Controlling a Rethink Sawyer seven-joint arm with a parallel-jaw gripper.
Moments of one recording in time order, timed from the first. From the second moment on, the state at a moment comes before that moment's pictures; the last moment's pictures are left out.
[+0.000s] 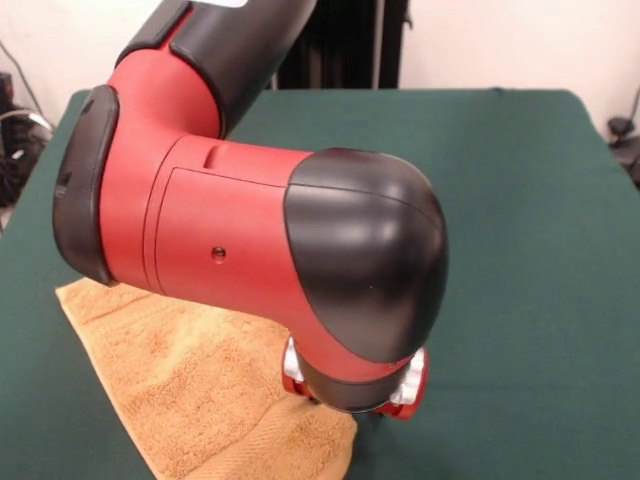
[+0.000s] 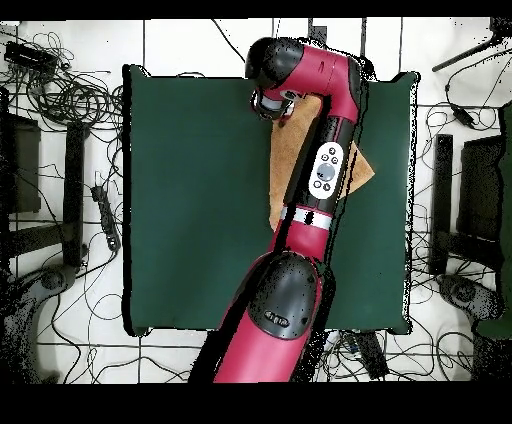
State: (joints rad) arm -0.36 0.07 1.36 0.14 -1.42 1.77 1.77
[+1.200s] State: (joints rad) arm -0.40 0.08 1.36 0.14 -1.35 1.77 1.77
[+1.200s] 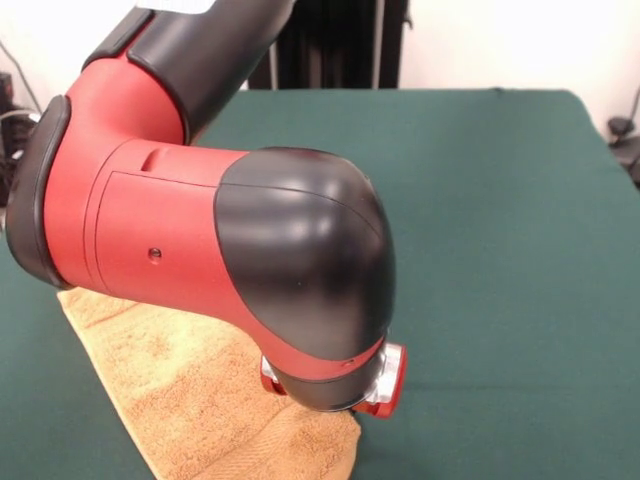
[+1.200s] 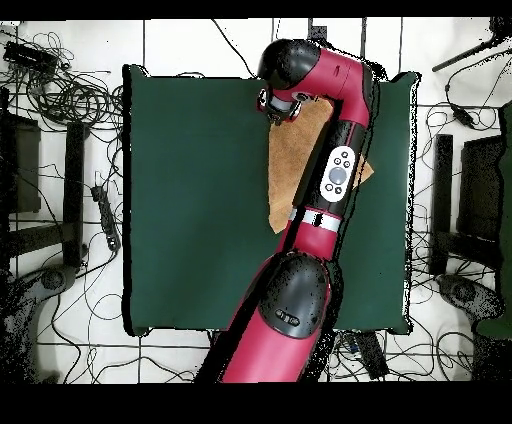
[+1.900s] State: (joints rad) arm -0.40 0.08 1.36 0.14 -1.35 1.77 1.77
